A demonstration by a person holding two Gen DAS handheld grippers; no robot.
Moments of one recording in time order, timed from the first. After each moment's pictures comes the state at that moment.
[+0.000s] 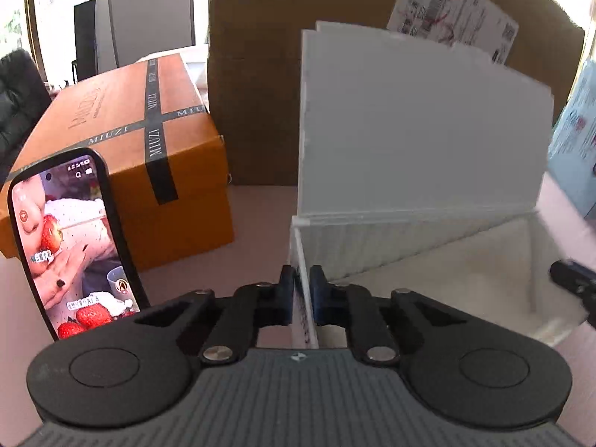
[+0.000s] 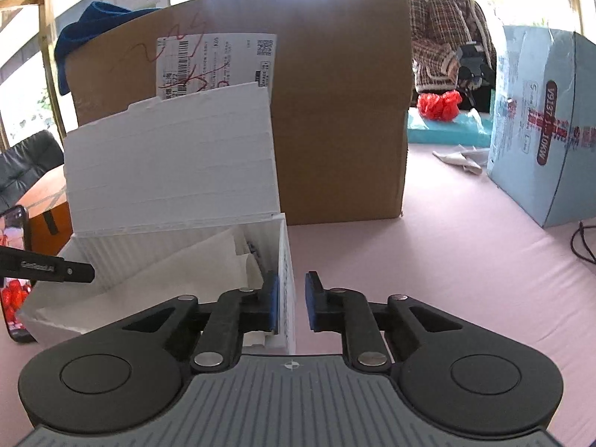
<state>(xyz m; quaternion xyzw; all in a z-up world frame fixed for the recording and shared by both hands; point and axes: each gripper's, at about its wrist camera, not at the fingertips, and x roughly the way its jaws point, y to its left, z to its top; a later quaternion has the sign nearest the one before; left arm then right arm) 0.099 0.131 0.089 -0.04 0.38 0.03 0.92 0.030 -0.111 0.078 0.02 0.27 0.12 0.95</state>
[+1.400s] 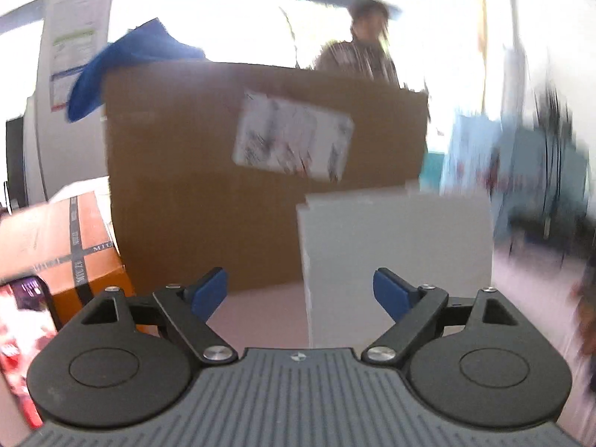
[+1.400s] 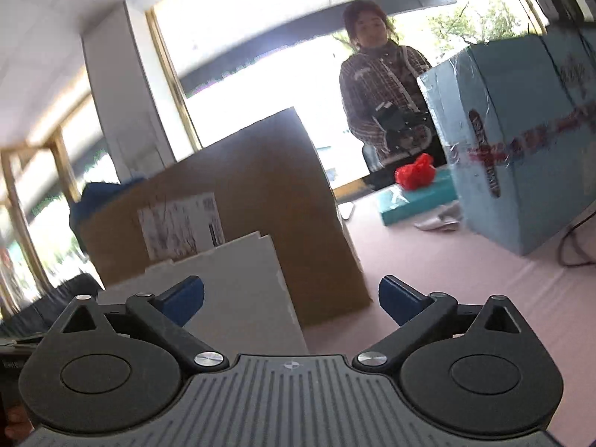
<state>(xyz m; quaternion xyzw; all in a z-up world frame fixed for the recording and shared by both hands) 0.059 0.108 0.147 -0.05 0.18 -0.12 0.98 0.014 -0.239 0.076 0.21 0.11 0.15 0.96</state>
